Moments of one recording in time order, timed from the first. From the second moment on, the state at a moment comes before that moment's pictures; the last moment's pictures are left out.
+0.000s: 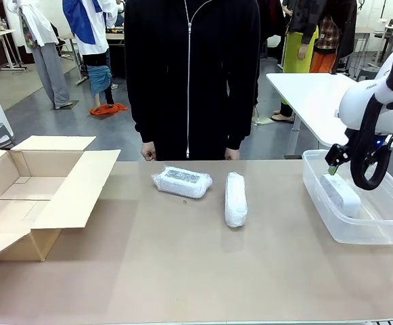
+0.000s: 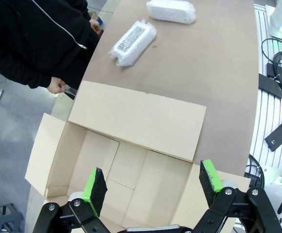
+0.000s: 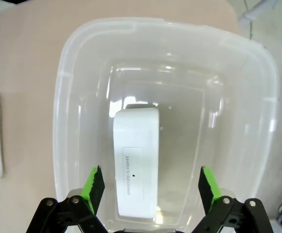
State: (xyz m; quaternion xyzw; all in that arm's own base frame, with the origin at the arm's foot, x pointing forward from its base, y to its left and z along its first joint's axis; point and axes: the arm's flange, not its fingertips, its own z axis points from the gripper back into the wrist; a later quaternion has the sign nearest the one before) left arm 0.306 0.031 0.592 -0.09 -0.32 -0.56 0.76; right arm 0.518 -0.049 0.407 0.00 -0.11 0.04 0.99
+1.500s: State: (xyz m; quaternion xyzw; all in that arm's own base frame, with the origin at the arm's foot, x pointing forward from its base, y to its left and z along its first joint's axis) left arm 0.306 0.031 0.592 -0.09 -0.32 -0.56 0.76; right arm 0.504 -0.058 0.453 0.00 -0.15 0.01 0.99
